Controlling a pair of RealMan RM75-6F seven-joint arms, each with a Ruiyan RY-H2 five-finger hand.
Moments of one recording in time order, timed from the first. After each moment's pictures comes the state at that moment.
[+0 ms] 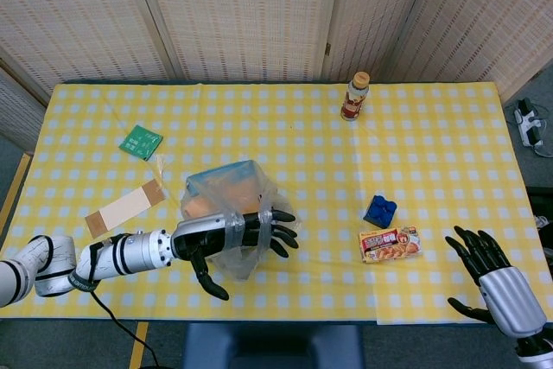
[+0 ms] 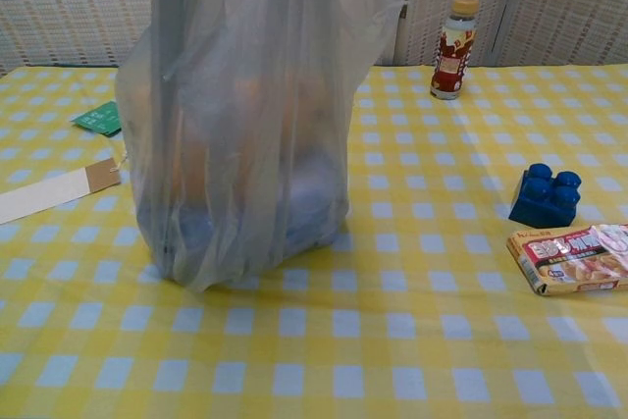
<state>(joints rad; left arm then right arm) -1.19 -1.10 0.17 -1.58 1.96 1.41 -2.08 0.02 -1.09 -0.11 -1.51 -1.81 1.62 0.16</state>
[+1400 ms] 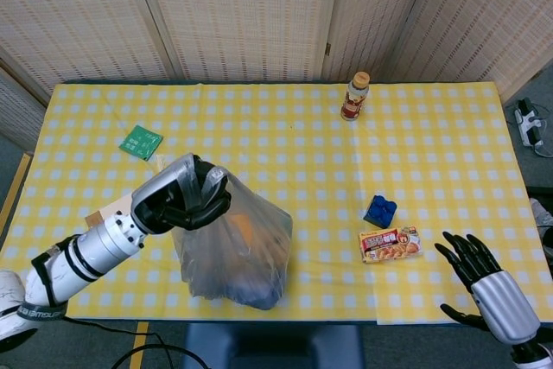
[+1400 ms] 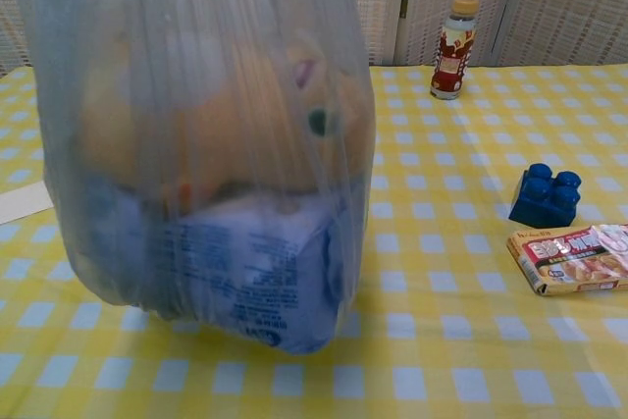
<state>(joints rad) -1.10 -0.63 -0.12 -2.12 1.47 1.10 -1.82 0.03 -1.08 -0.13 -1.52 -1.88 1.64 0.16</state>
